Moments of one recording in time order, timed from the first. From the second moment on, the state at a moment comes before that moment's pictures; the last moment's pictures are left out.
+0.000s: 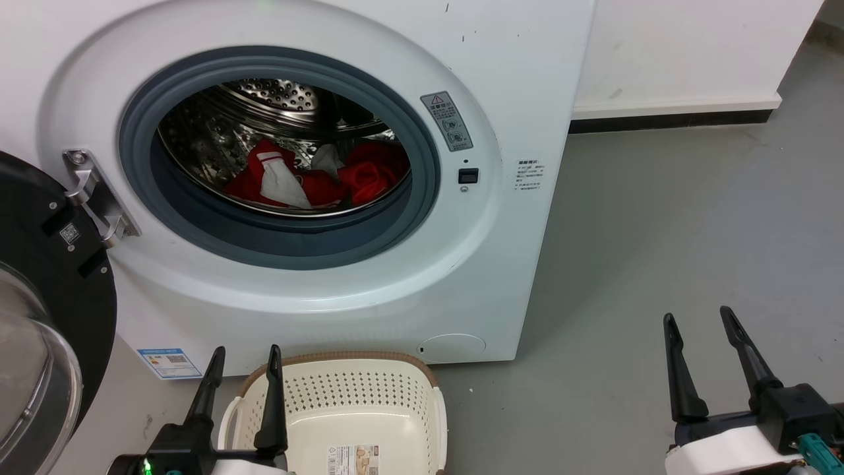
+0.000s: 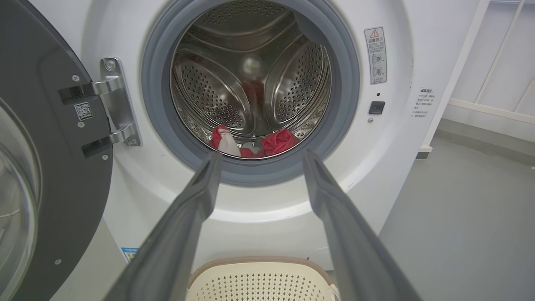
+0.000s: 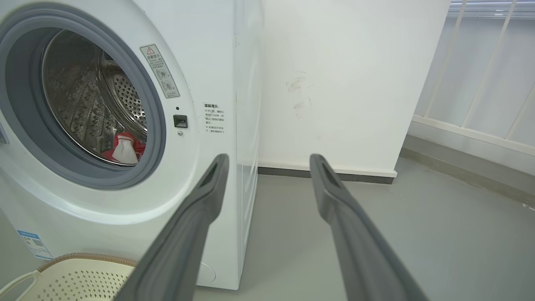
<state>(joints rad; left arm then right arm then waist) 0.11 0.05 -0.02 0.02 -0.11 -0.04 -0.26 0.06 -0.05 -0.04 0.03 -0.02 0.13 -0.26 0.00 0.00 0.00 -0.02</state>
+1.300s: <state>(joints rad) -0.83 0.41 0.05 0.45 -0.04 -0.12 -0.02 -0.16 -0.05 0.01 -0.07 0.09 0.13 -0.26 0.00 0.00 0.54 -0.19</state>
